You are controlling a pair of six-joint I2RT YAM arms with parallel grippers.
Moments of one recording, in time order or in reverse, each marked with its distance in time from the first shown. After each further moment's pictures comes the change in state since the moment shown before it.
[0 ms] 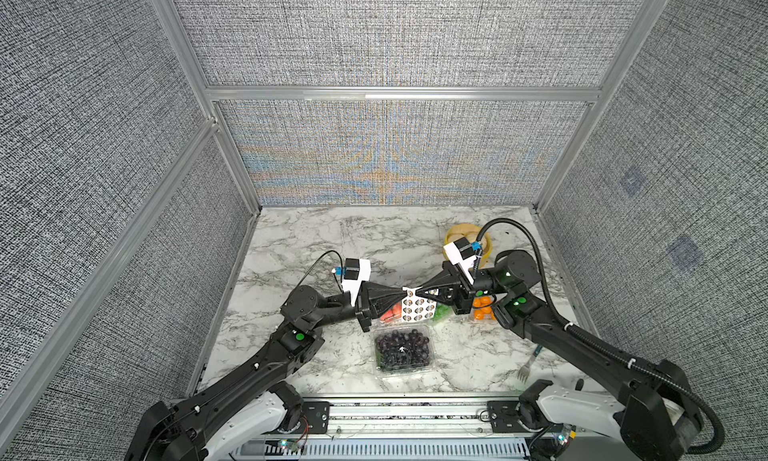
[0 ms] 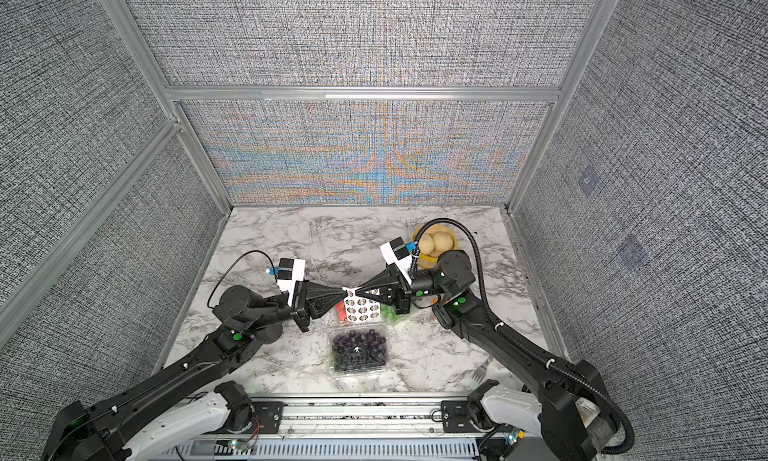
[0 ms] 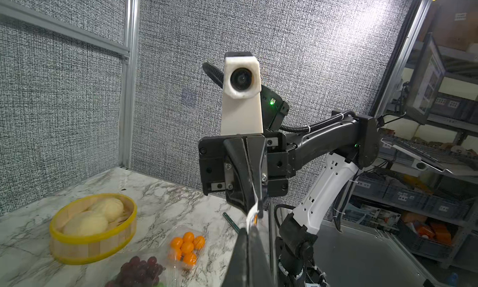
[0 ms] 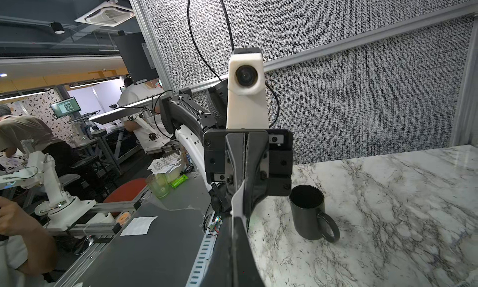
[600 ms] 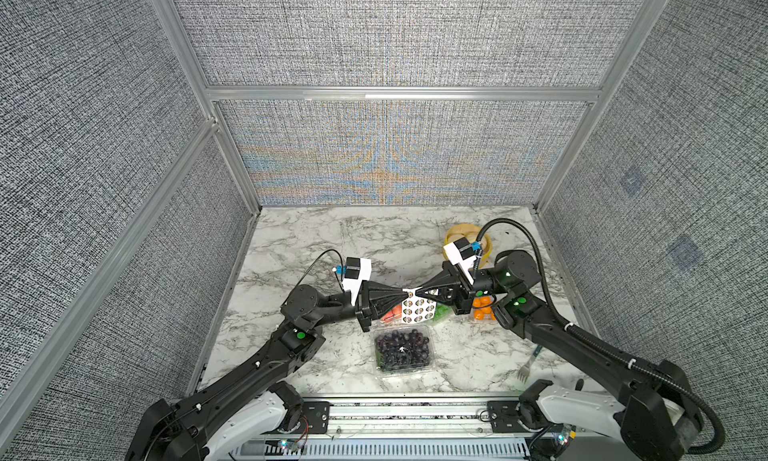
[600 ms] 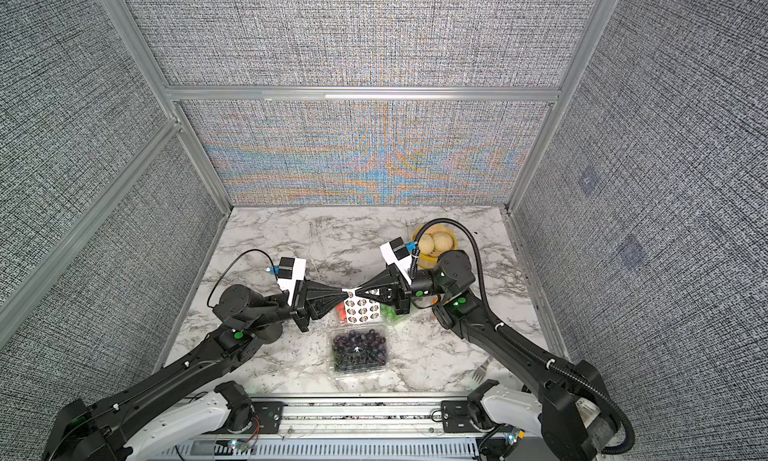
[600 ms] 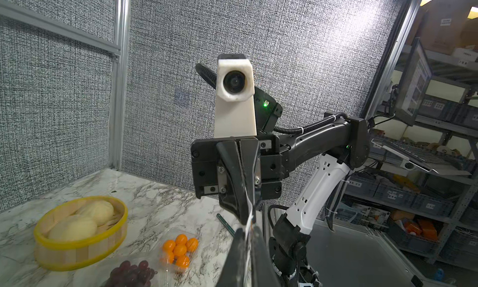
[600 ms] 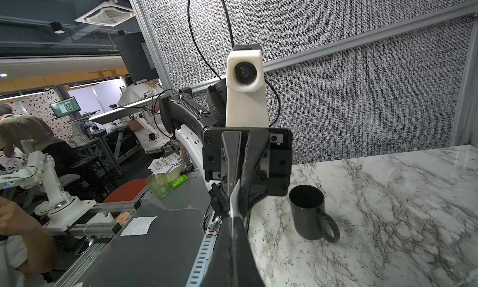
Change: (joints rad) left arm 0.000 0.010 0.006 0.023 0.027 -0.027; right arm 0.001 -0.001 0.000 -0.005 0.002 0.000
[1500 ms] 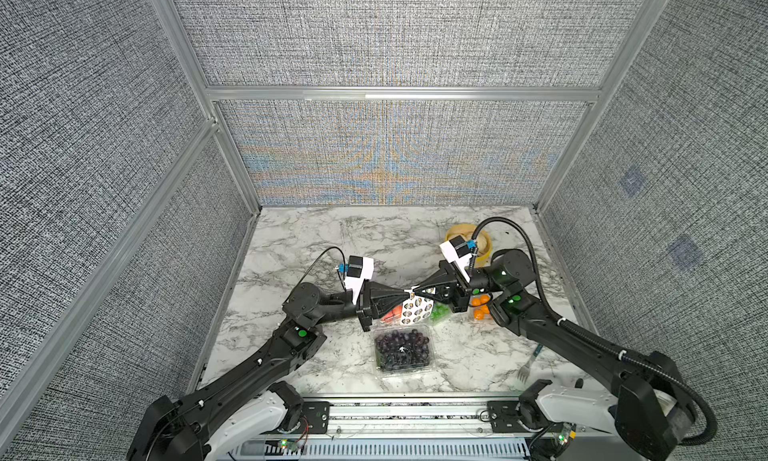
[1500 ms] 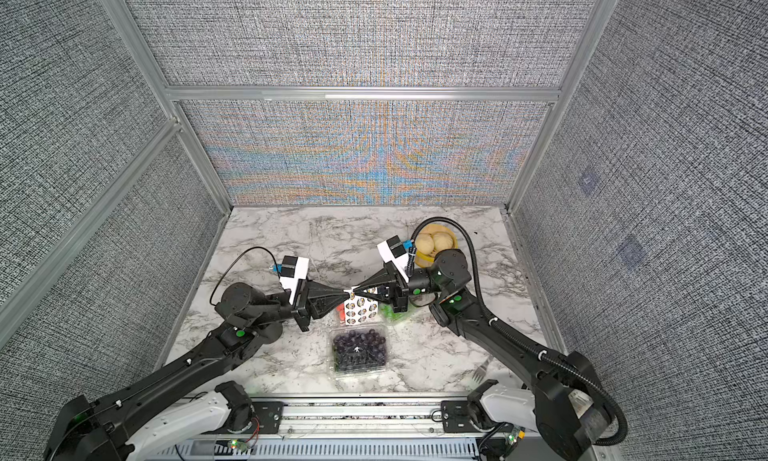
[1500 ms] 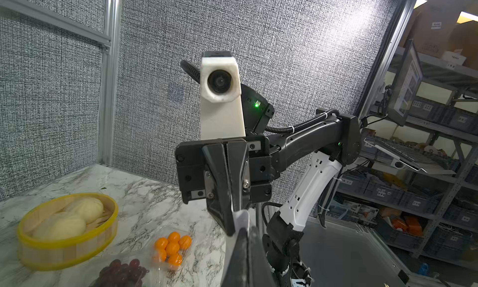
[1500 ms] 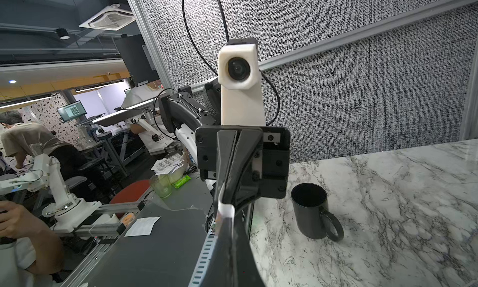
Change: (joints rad) left arm 0.000 0.022 0.011 0.006 0.031 -0.024; right arm 0.001 0.051 0.002 0.071 -0.014 0.055
